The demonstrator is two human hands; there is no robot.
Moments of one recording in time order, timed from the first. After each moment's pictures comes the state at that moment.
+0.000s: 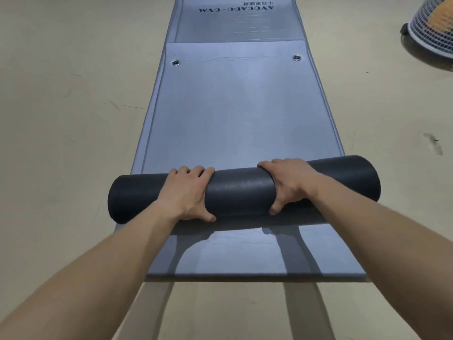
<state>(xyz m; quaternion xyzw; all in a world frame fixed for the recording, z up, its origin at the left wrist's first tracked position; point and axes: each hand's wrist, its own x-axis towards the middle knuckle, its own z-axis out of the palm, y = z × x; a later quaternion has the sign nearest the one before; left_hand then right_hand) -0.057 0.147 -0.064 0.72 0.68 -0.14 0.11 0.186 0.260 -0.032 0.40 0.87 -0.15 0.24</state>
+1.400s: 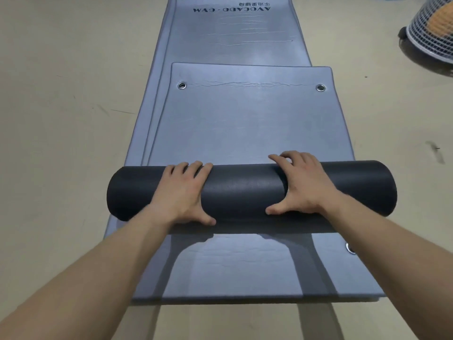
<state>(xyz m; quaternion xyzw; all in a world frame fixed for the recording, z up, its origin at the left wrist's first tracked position) -0.066 0.181 -0.066 0.72 0.67 -0.12 0.09 0.213 0.274 -0.044 0.46 0.87 -0.12 0.14</state>
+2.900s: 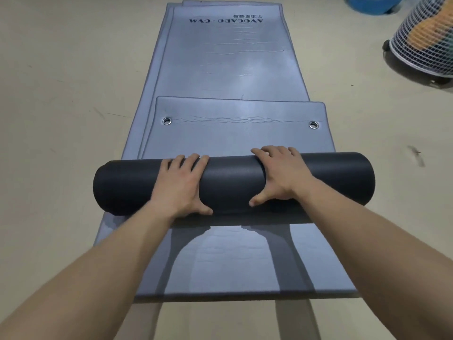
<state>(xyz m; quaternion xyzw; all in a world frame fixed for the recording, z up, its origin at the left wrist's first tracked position) -0.047 0.182 -0.052 0.71 0.70 -0.09 0.04 0.193 0.283 -0.032 0.45 0.88 -0.08 0.13</state>
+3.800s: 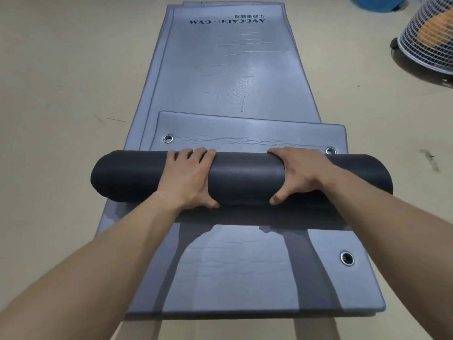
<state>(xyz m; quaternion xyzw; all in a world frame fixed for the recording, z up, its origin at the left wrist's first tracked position) -0.038 0.224 -0.048 0.72 0.69 -0.09 0.02 0.210 0.329 -0.012 0.46 0.86 -0.15 0.18</state>
